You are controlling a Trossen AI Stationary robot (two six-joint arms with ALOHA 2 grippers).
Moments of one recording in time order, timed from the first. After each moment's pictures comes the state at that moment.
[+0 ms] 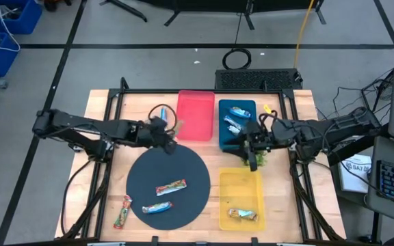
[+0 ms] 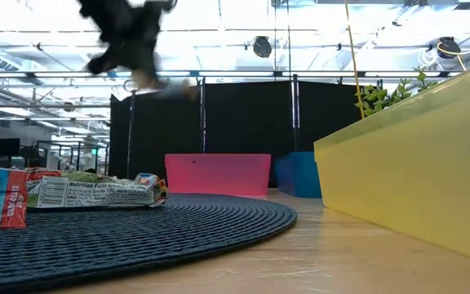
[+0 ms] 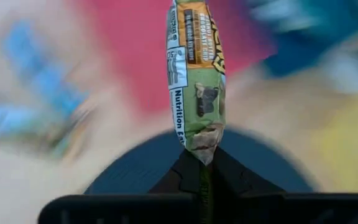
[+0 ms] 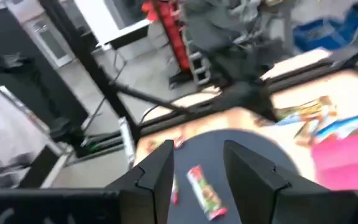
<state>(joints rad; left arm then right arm) -0.07 1.28 0.99 -0.65 -0.35 -0.97 0.24 1.08 1.03 -0.14 0.15 0.43</state>
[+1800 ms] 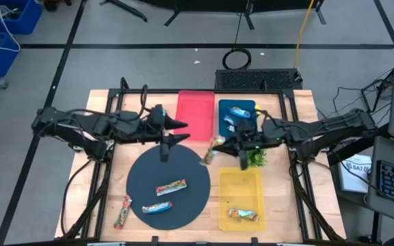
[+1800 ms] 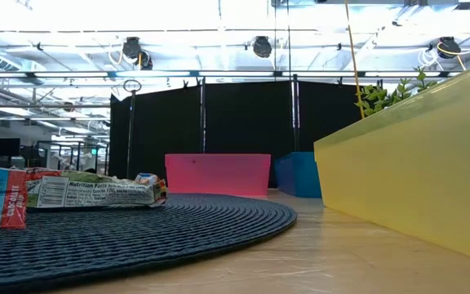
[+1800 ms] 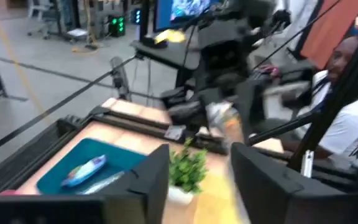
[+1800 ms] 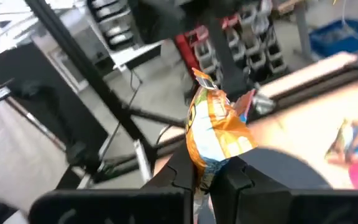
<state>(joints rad) -0.21 1.26 1.33 -0.26 -0.35 -0.25 0.17 1.19 1.03 0.05 0.06 0.51</state>
